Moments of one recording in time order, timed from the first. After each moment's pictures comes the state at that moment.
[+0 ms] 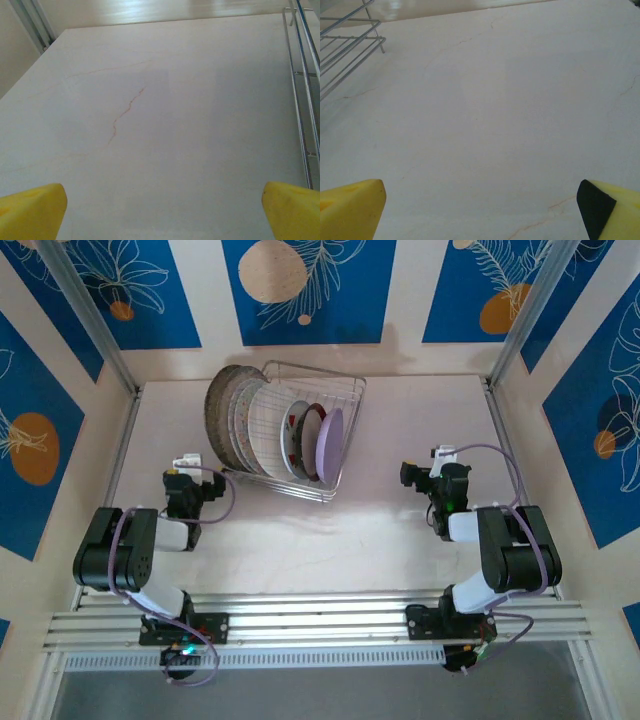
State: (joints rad) left arm -0.05 1.57 0.34 0.89 -0.14 0.03; right arm 0.03 1.52 0.38 0.74 -0.01 0.11
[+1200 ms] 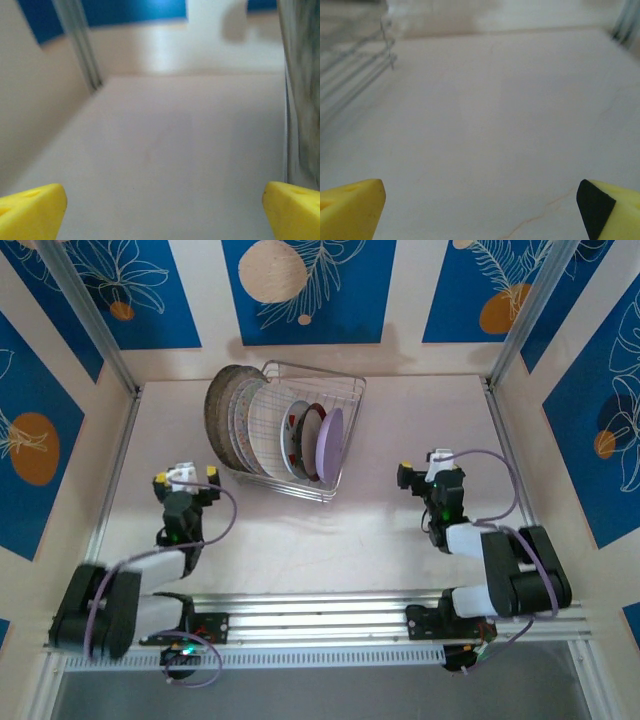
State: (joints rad) left arm -0.17 1.12 0.19 0.83 -0.43 0.03; right arm 0.12 1.33 0.31 0.73 0.16 0.09
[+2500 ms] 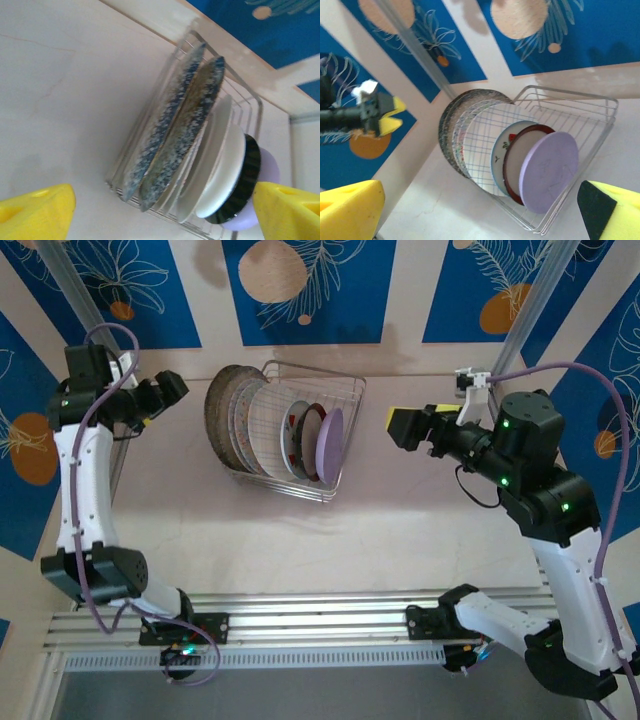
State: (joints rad) left arm 0.17 1.53 1.83 -1.09 0.48 -0.39; right arm 0.44 0.99 1.62 -0.86 -0.23 0.43
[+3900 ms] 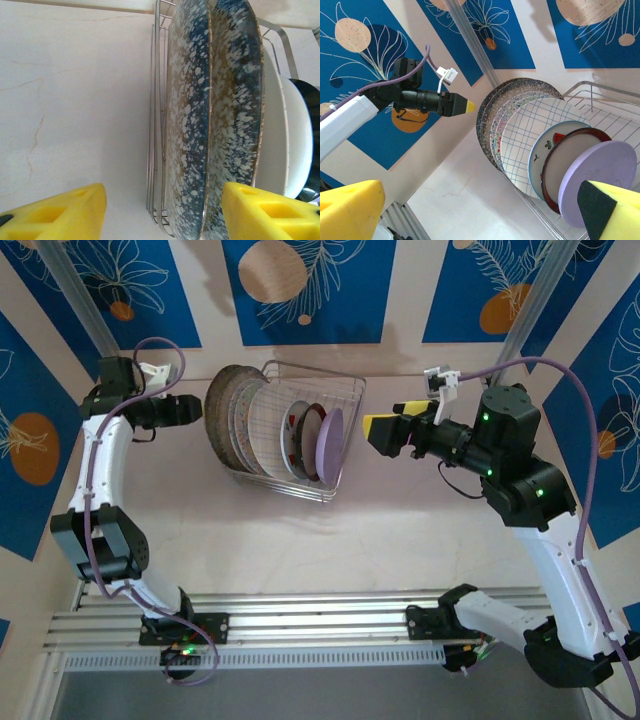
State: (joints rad) left arm 0.16 1.63 1.64 -0.88 0.57 0.06; right arm 0.46 1.02 1.54 -0.71 -0.42 0.39
